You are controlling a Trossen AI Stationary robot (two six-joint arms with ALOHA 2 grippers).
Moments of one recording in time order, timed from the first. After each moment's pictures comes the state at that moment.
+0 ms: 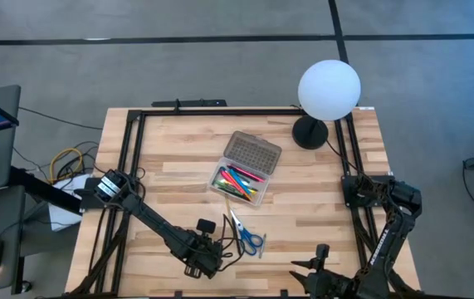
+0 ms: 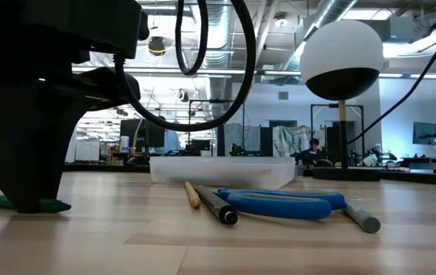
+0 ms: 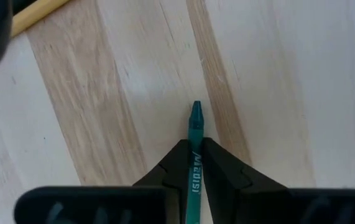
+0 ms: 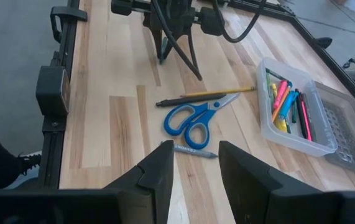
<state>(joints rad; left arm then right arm) -0.60 2.06 1.34 -0.74 -0.20 -0.33 1.12 1.97 1.57 -1.10 0.99 1.09</state>
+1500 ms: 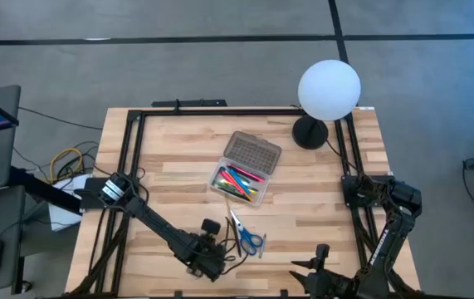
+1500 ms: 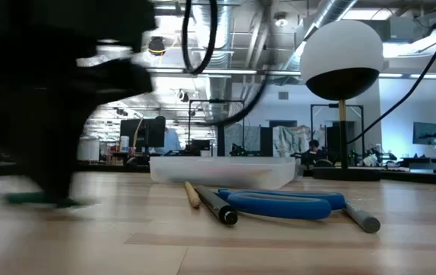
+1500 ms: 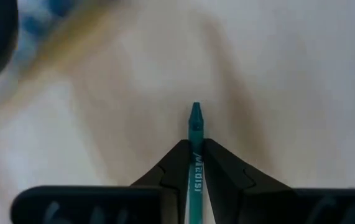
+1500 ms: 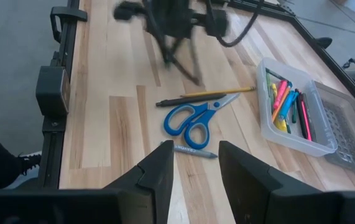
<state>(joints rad) -0.60 2.07 1.43 -0.80 -0.27 -0.24 1.12 1.97 1.57 -1.10 0.99 1.09</state>
